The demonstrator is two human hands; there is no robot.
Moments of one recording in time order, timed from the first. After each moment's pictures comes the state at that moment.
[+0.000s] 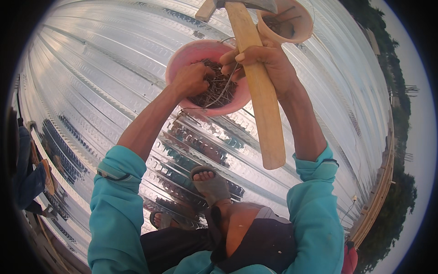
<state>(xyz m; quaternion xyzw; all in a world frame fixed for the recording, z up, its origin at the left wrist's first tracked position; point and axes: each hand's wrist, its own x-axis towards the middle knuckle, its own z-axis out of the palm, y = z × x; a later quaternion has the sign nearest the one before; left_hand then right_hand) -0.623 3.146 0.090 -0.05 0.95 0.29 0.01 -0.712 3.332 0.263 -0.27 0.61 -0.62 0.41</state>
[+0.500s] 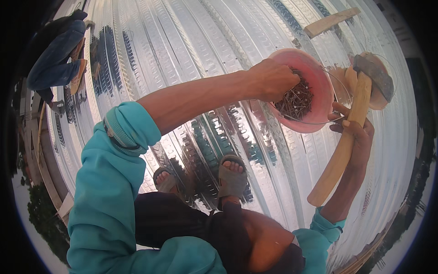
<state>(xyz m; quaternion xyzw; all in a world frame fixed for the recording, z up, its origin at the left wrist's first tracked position) -0.562 3.136 0.172 -0.03 0.98 0.21 0.02 -0.703 3.373 0.255 -0.26 0.75 -0.52 0.30</state>
